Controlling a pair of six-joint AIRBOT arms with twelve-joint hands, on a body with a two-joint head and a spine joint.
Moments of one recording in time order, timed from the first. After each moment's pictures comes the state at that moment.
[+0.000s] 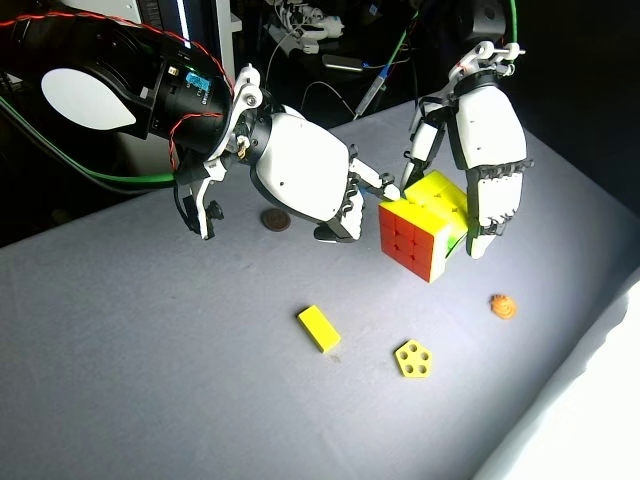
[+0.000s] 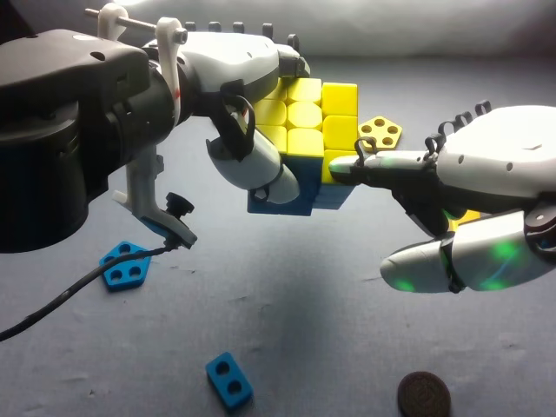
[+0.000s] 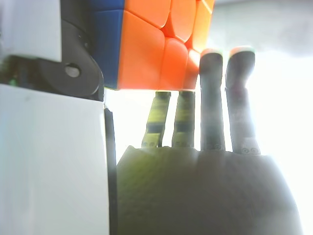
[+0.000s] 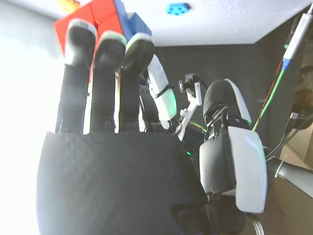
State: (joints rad) left arm 0.14 -1.09 0.89 -1.71 -0.54 2.46; right arm -0.35 -0.78 0.71 0.06 0.14 -0.90
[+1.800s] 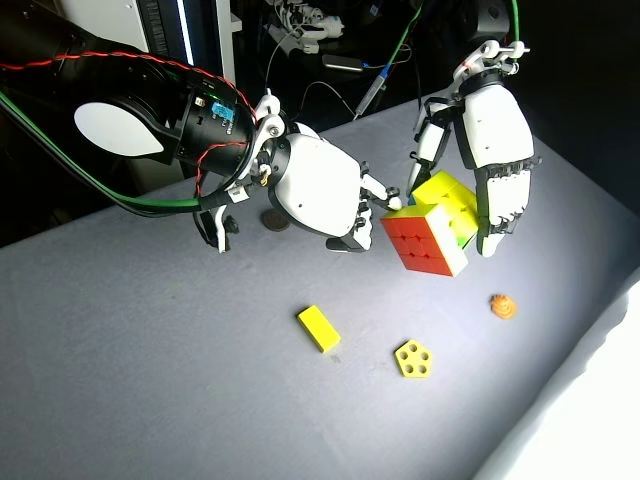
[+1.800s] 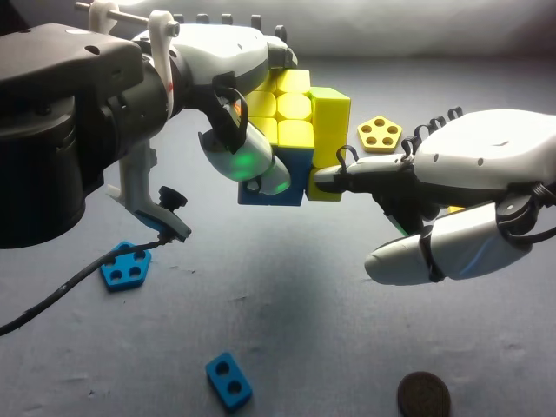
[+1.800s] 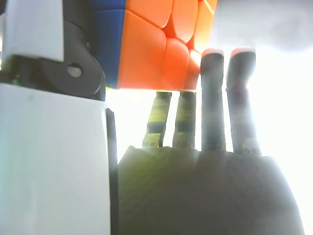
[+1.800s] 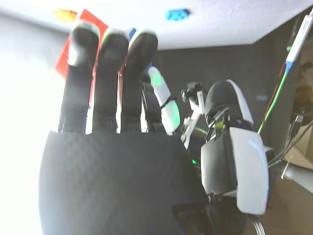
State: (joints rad) left arm 0.13 -1.08 0.89 -1.71 -0.56 2.46; right arm -0.36 -0.88 0.82 0.09 0.12 -0.90
